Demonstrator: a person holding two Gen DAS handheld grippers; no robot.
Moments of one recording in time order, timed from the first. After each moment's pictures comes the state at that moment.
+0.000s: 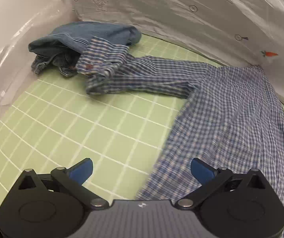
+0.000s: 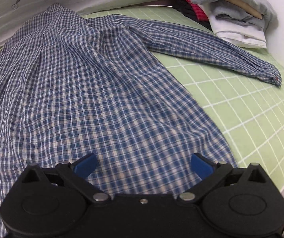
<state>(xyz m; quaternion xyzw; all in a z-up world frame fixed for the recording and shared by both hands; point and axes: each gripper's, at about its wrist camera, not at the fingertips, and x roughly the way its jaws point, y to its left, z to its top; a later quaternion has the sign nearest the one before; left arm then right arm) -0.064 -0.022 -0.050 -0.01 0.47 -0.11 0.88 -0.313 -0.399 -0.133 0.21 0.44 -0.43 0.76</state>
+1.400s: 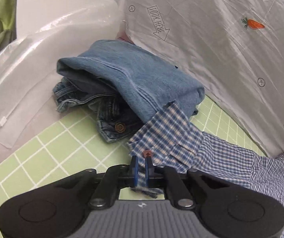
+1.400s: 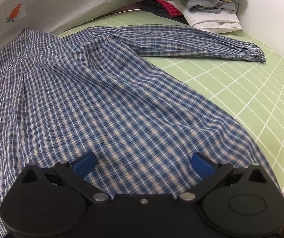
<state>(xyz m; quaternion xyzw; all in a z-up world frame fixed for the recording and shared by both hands) 0.087 0.069 -0.061 -0.16 0.42 -0.04 0.89 -0.285 -0.392 -0.139 0.26 0.38 -0.50 0.73</state>
